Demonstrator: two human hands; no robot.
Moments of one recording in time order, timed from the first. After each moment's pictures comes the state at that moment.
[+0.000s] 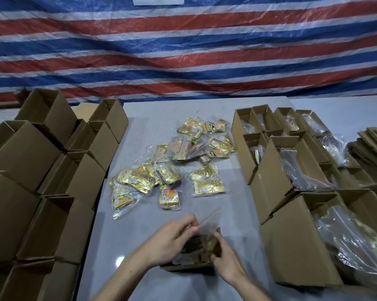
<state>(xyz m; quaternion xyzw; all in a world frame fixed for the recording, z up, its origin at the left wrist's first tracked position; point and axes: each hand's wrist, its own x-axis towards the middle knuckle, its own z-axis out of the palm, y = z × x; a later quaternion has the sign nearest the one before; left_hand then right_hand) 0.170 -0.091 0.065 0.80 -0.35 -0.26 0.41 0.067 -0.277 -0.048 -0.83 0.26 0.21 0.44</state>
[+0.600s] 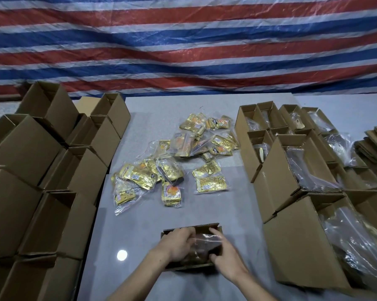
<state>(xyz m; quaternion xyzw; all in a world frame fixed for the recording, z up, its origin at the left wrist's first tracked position) 0.174 -0.112 -0.015 0.87 -0.23 -0.38 0.21 0.072 -0.278 -0.049 -0.81 0.26 0.21 0.47</state>
